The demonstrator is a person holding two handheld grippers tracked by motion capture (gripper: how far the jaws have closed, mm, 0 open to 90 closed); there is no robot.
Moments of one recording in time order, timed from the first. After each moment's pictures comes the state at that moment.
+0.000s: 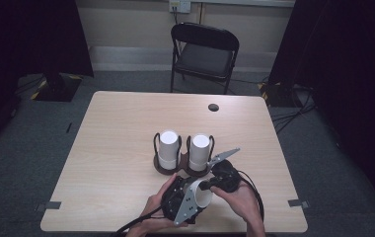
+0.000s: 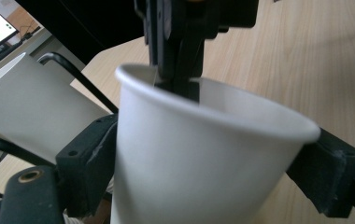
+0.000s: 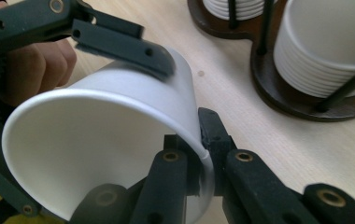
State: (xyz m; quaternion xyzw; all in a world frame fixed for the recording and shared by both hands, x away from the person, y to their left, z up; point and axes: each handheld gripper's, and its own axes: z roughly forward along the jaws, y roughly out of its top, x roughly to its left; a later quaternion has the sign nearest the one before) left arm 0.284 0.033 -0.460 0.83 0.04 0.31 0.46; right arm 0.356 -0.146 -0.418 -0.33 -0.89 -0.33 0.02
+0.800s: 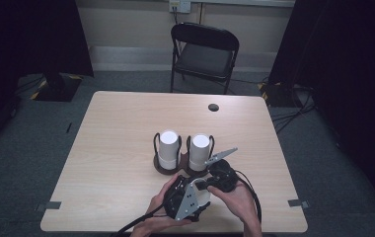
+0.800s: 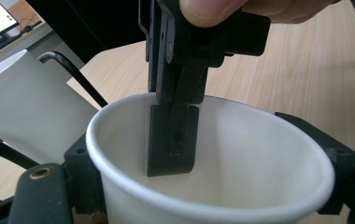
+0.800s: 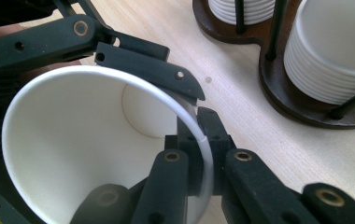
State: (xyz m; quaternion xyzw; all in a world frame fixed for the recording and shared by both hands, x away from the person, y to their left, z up) left arm 0.289 0.031 -0.457 0.83 0.07 0.28 0.48; right arm 0.357 -0.140 -0.418 -0.33 -0.88 -0.34 0.03
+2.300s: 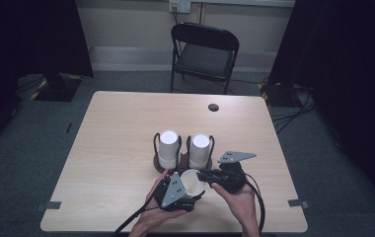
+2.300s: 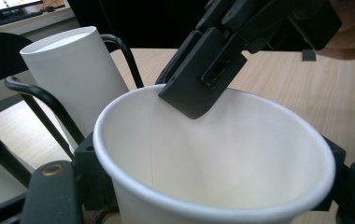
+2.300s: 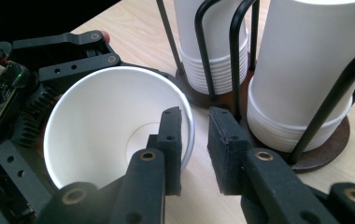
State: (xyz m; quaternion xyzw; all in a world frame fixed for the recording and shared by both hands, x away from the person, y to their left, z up) left arm 0.305 0.056 -0.456 0.78 0.18 0.24 0.55; right arm 0.342 -0.157 -0.406 -0.35 -0.81 -0.46 -0.06
